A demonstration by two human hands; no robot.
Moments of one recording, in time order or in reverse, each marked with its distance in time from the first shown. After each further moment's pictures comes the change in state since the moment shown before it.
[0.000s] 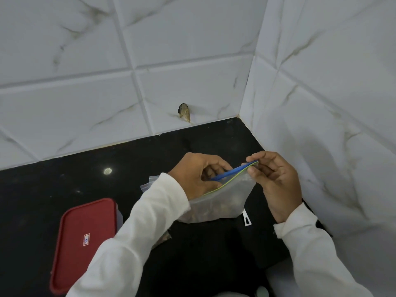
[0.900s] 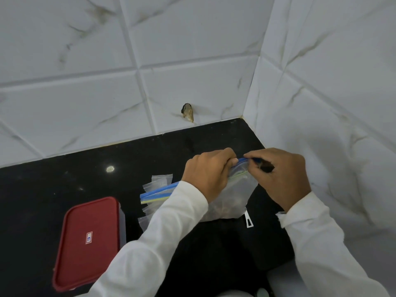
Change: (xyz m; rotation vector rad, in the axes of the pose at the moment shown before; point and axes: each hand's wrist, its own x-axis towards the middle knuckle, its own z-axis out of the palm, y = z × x) left_hand 0.015 0.009 0.032 0.403 0.460 0.092; right_hand 0.029 -0.020 -0.004 -0.919 -0.129 -0.500
